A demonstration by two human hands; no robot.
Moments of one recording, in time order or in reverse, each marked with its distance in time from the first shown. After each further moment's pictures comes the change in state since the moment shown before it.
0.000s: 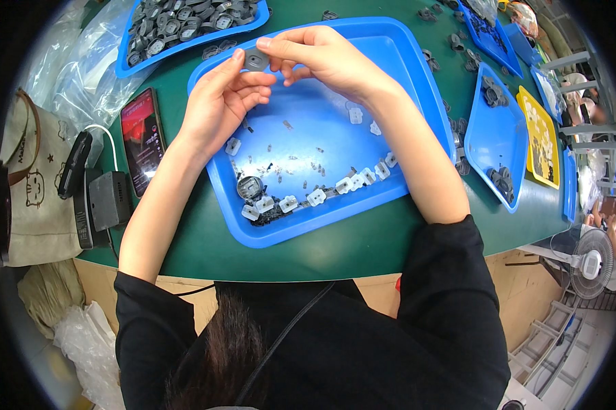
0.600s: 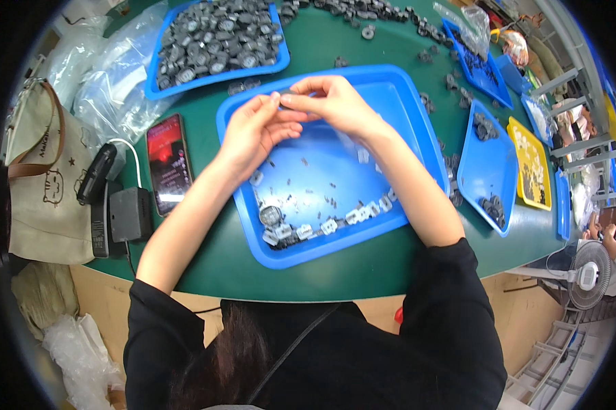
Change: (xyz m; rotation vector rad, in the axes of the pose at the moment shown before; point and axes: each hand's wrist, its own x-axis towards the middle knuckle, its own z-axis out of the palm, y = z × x) left_hand 0.010 -0.009 0.003 -0.025 0.094 0.045; right_hand 0.008 0.008 0.004 -0.156 0.134 -0.003
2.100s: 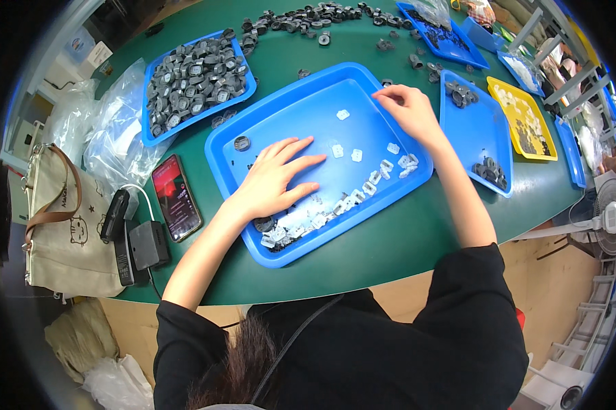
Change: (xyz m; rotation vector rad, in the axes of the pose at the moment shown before) left_hand -0.033 -0.015 0.033 1.587 -0.469 0.536; right_hand -0.105 0.030 -0.120 -0.590 0.547 -0.021
